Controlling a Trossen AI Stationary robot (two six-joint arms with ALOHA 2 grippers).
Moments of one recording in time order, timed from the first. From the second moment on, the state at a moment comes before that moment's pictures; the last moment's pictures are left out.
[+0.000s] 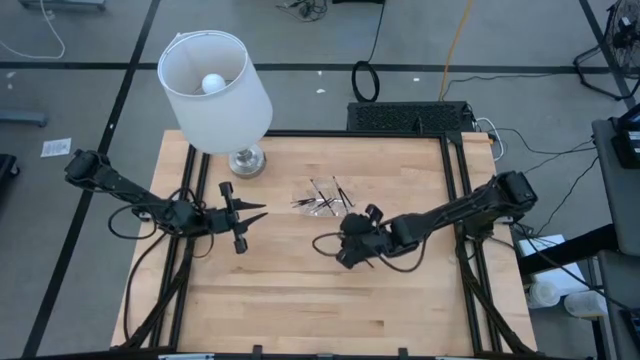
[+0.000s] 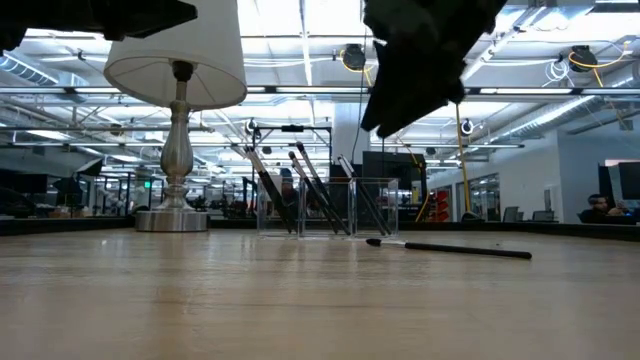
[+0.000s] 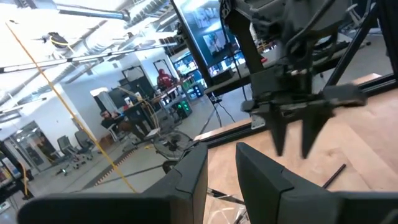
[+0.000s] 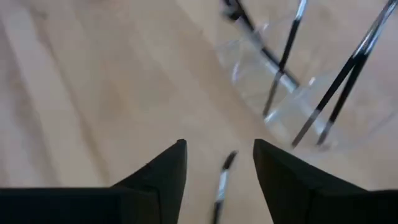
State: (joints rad) left arm -0.43 0.81 0.26 0.71 -0.64 0.54; right arm 0.32 1.66 1.17 -0.52 0.52 0.74
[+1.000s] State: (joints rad) left arm -0.43 0.81 0.26 0.70 -0.63 0.51; right arm 0.28 1.69 0.92 -0.31 0.44 1.01
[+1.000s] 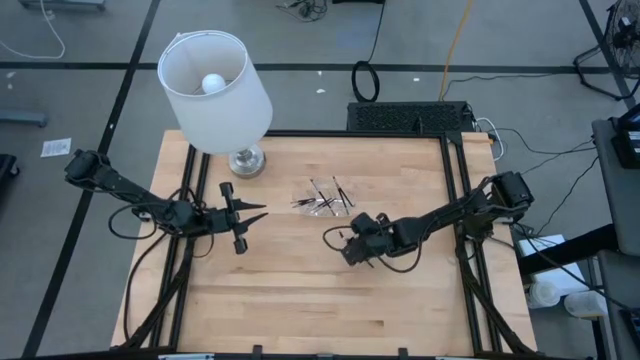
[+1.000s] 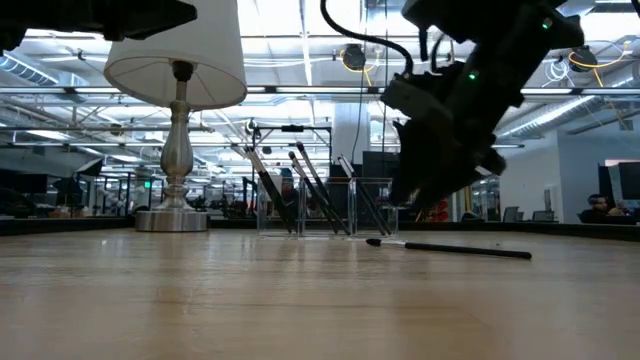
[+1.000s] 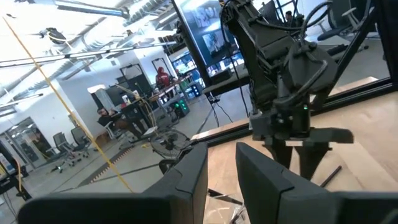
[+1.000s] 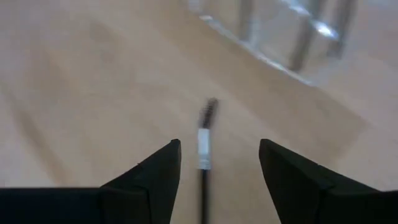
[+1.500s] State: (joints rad) left arm -0.43 0.81 0.26 0.70 -0.64 0.51; right arm 0.28 1.73 0.92 -0.28 0.38 0.89
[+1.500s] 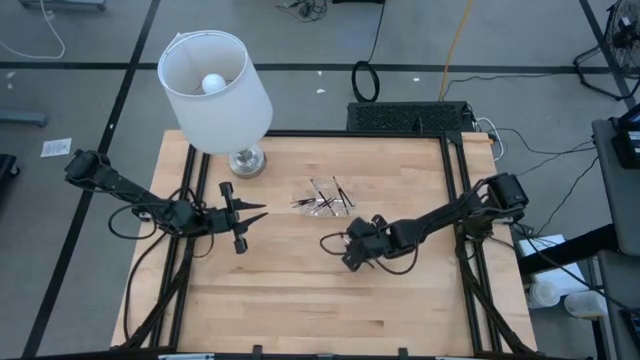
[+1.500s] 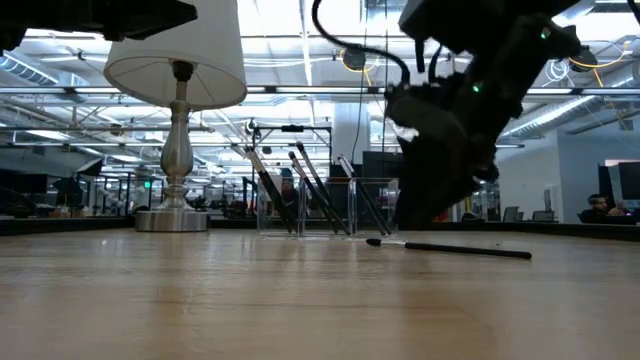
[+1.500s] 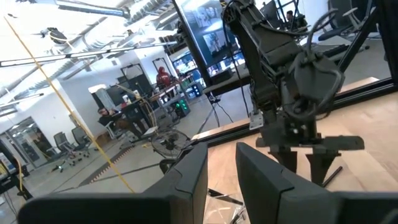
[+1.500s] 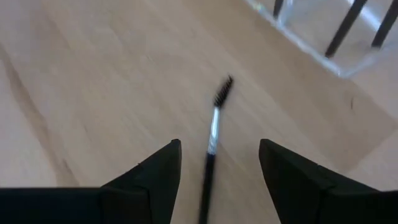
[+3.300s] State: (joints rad) left arm -0.43 0.81 0.26 0.66 -0.64 0.53; right arm 0.30 1.70 0.93 0.17 0.40 0.35
